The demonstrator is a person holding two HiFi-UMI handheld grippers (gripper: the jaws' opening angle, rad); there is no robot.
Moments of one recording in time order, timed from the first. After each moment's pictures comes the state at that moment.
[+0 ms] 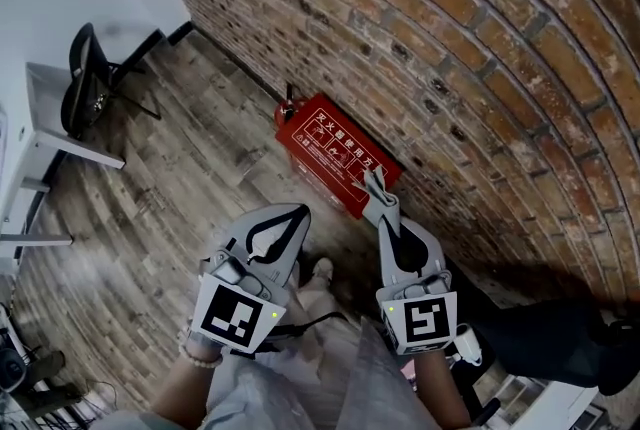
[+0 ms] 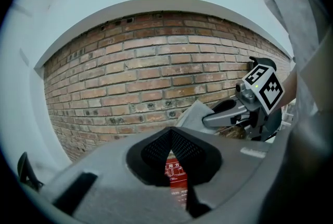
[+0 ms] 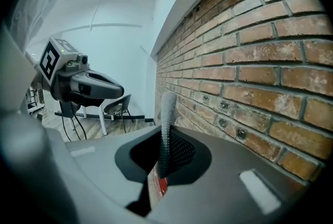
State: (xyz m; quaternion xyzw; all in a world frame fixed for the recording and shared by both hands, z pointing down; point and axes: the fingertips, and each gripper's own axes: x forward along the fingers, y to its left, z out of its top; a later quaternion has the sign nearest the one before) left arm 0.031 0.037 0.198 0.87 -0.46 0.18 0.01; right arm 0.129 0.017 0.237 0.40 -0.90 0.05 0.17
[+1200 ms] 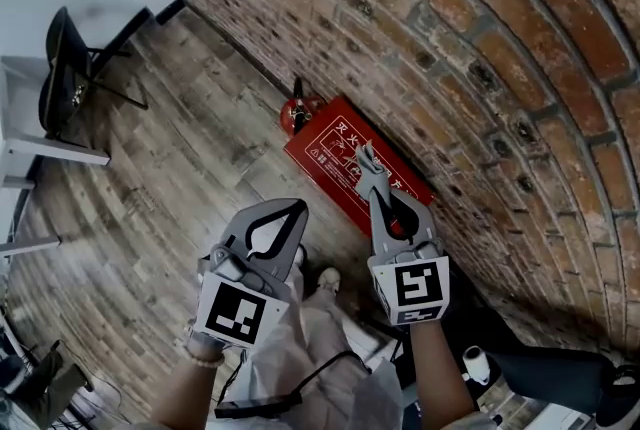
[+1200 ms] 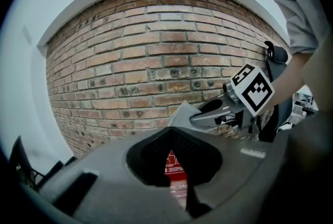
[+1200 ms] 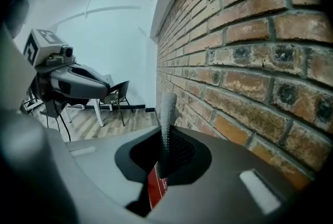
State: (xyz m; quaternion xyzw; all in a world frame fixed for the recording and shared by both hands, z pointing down) left arm -0.054 -0.064 0.334 0.86 -0.48 0.19 0.06; right arm 0.029 -0.113 0.380 0.38 -0.89 0.07 0.22
